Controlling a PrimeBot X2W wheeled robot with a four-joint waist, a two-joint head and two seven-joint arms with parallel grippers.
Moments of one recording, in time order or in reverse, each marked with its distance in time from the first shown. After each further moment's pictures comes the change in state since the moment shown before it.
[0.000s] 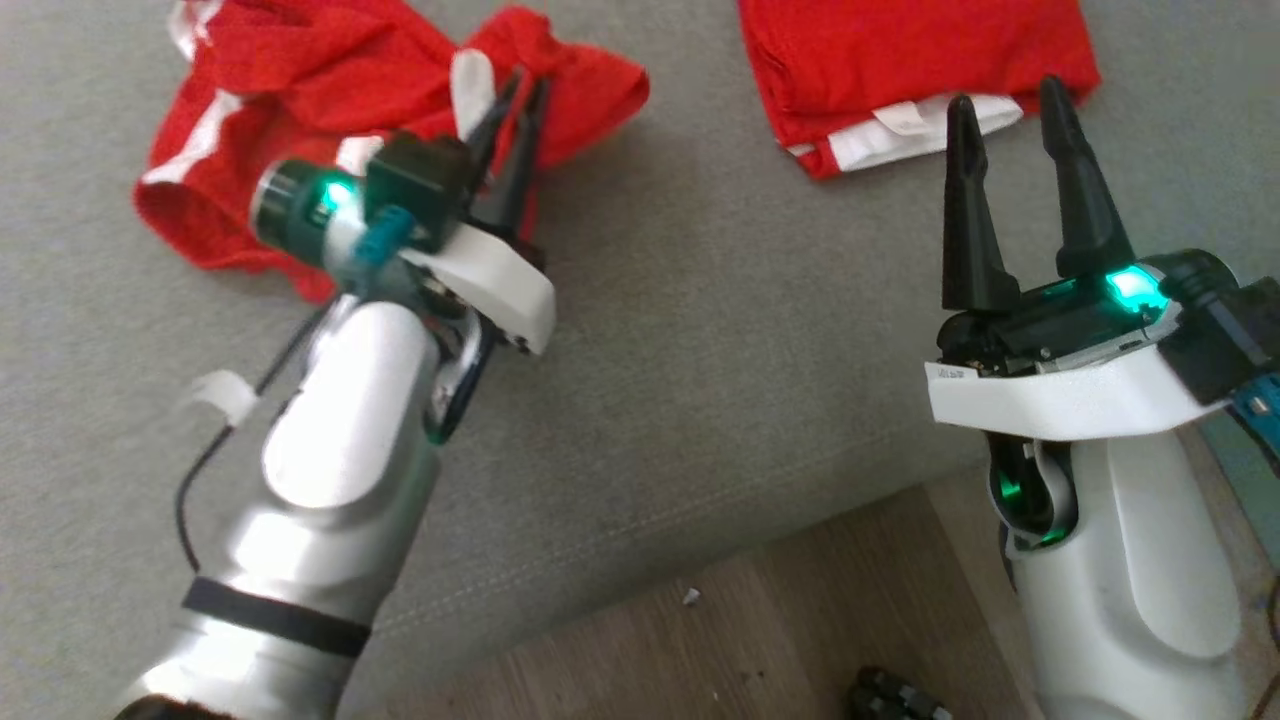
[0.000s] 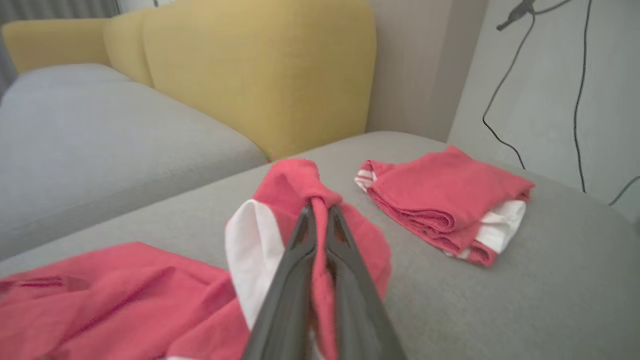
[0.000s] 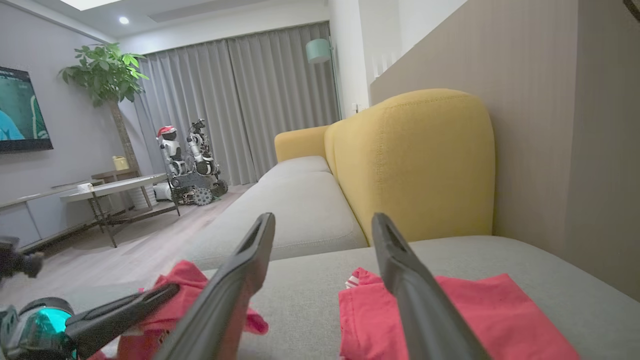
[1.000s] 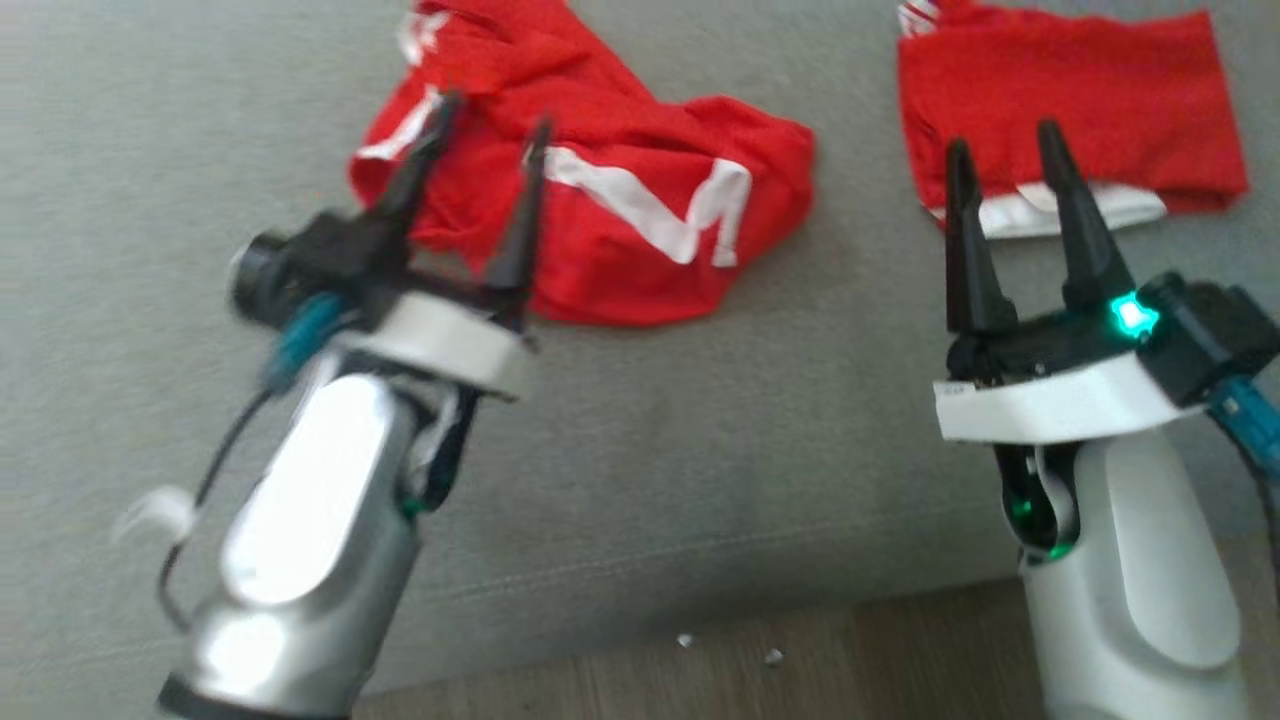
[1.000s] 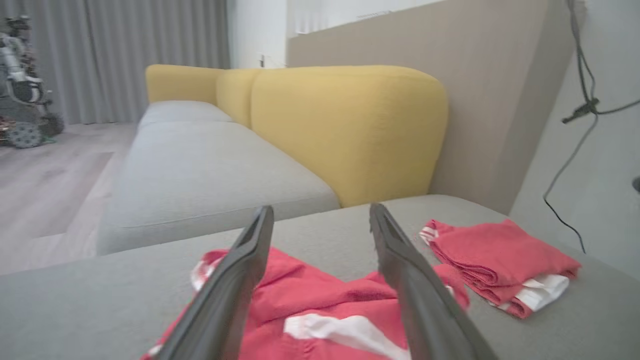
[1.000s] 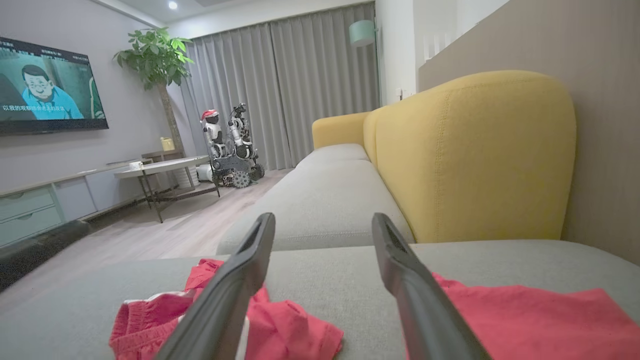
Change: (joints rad) left arm 0.161 0.035 -0.012 -0.215 -0.140 0.077 -0.045; right arm 0.019 0.001 -0.049 0.064 -0.085 0.000 0.030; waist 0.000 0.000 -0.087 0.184
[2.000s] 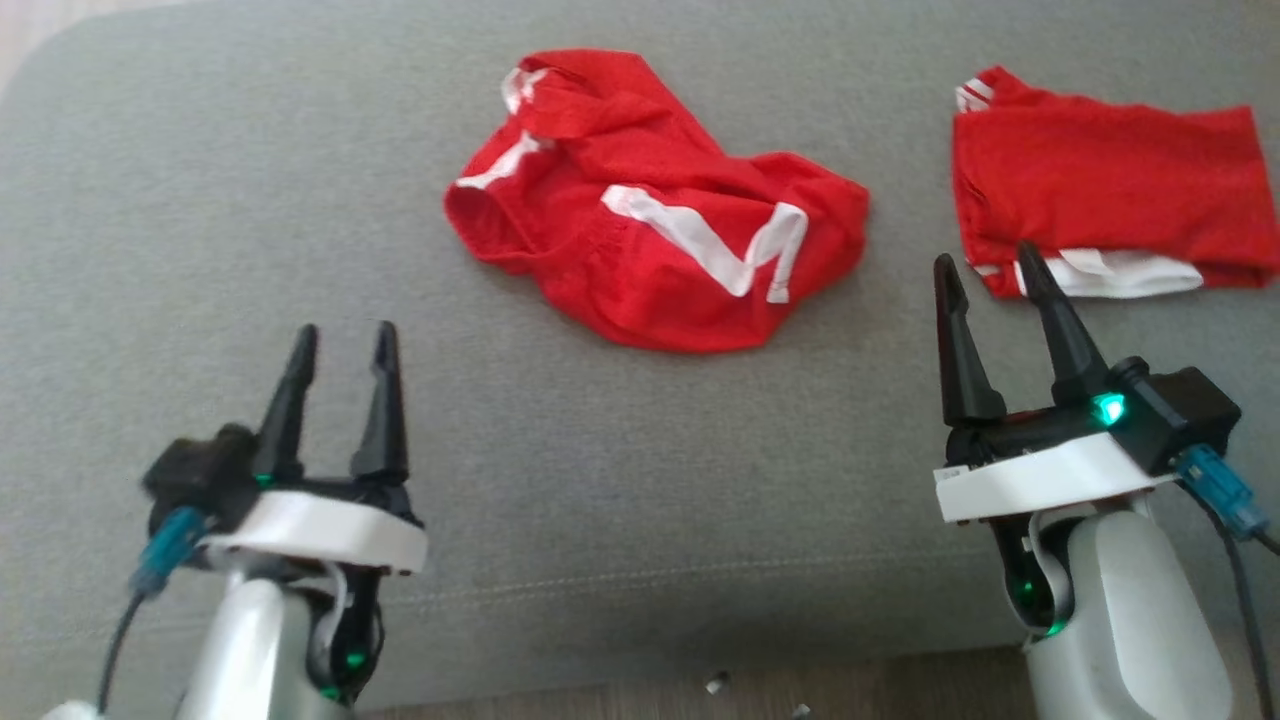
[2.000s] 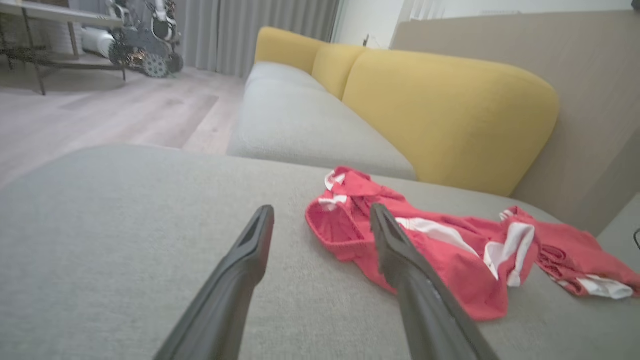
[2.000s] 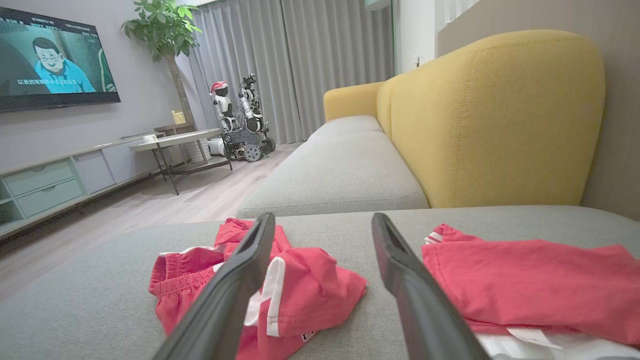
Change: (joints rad) left arm 0.415 -0.059 0.356 -0.106 0.000 -0.134 0.000; right arm 0.136 0.001 -0.029 0.038 -0.026 0.000 0.033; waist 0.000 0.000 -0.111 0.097
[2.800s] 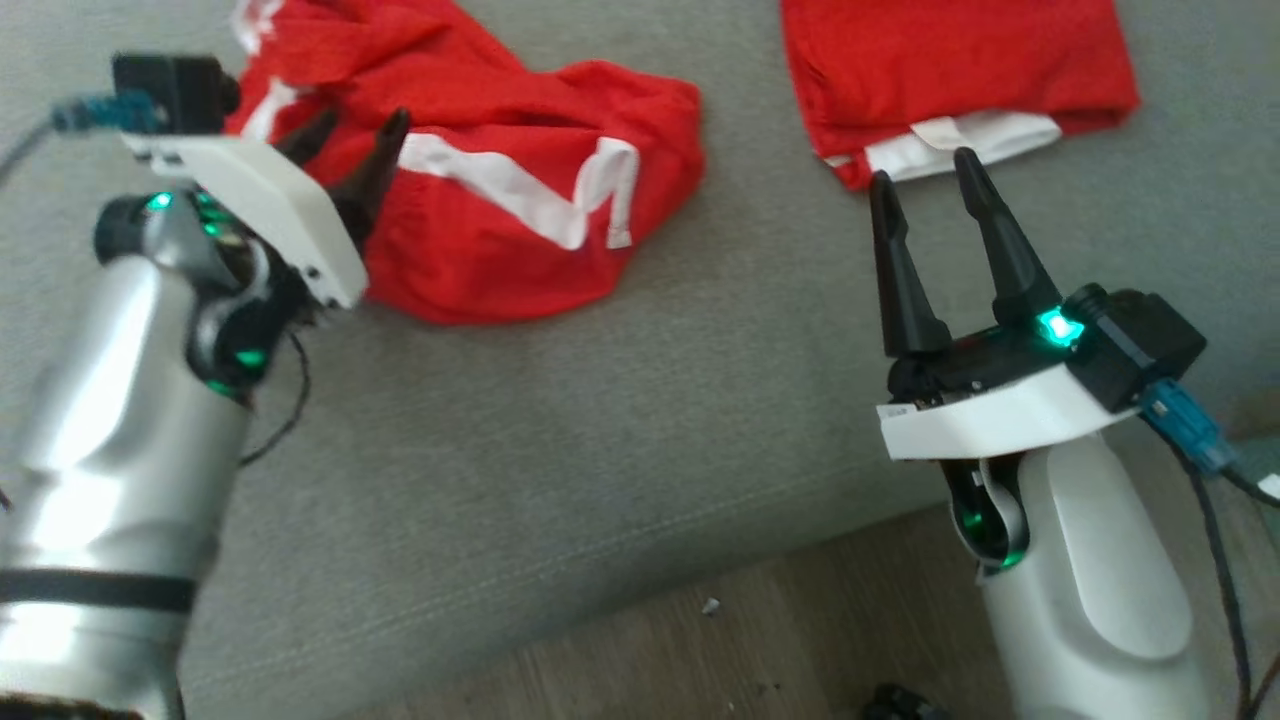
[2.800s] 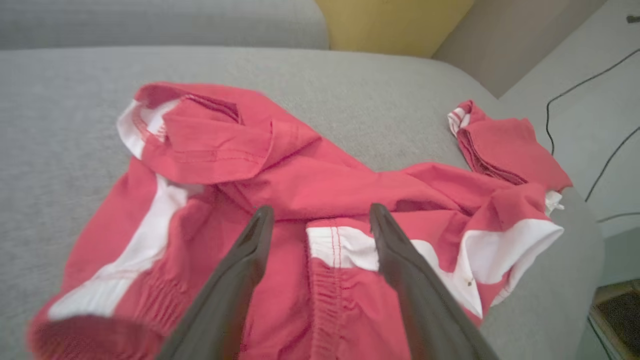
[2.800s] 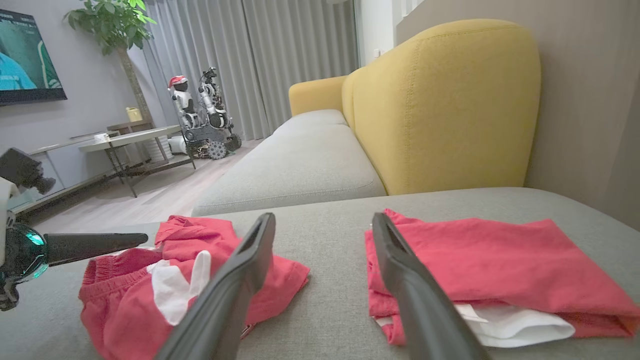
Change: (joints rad) left arm -0.601 0.213 -0.254 0.355 -0.356 -0.036 0.508; right arm -0.135 0.000 0.118 0.024 0.050 0.000 -0.050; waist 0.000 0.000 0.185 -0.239
